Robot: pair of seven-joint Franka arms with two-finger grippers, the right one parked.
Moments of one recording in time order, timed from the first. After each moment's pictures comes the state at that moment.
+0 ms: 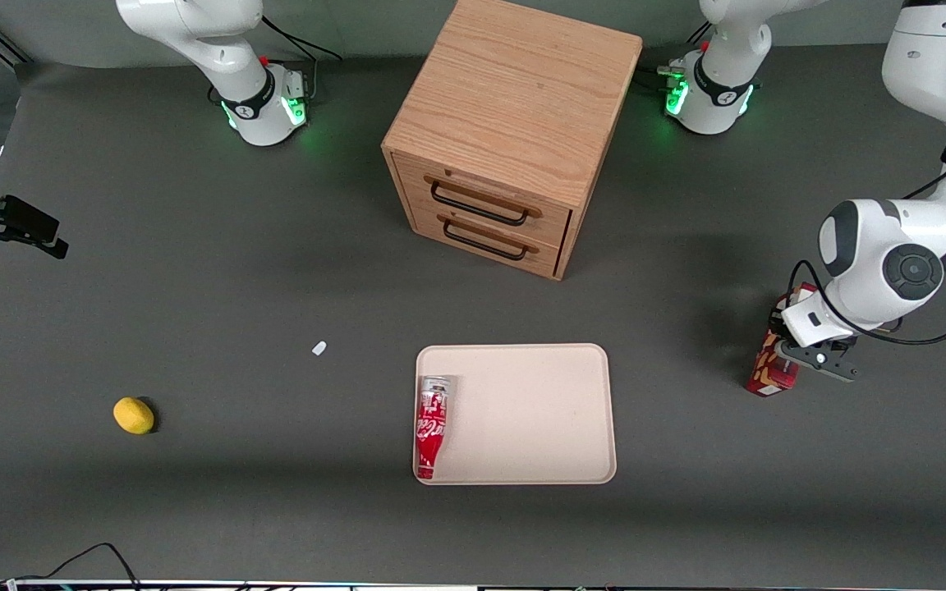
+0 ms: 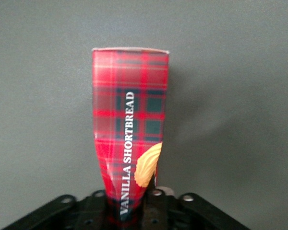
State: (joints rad) arm 0.23 0.39 -0.16 -2.10 0.20 2.48 0.35
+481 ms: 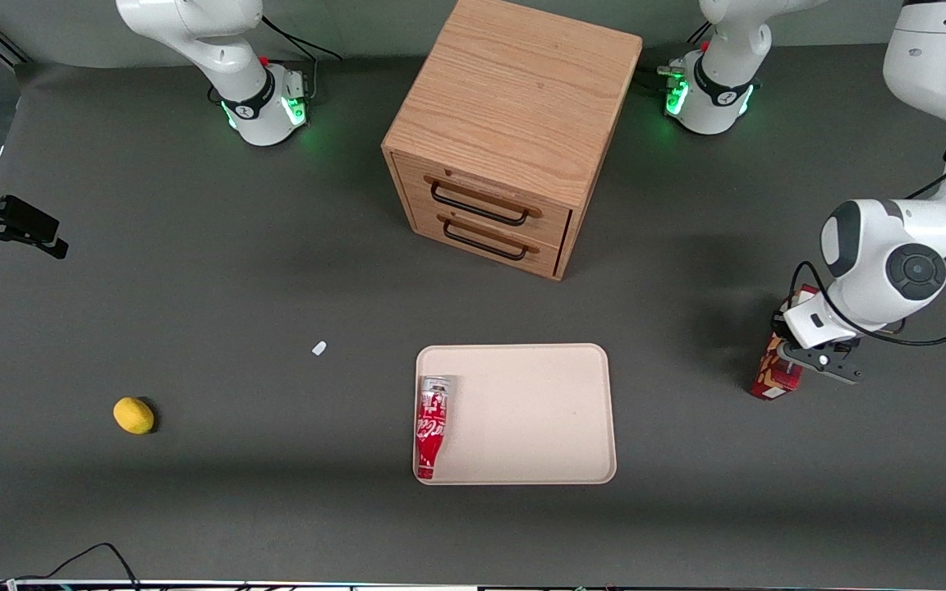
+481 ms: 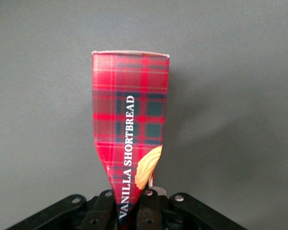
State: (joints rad) arm 0.23 0.38 -0.16 -2.06 0.20 2.44 0.35
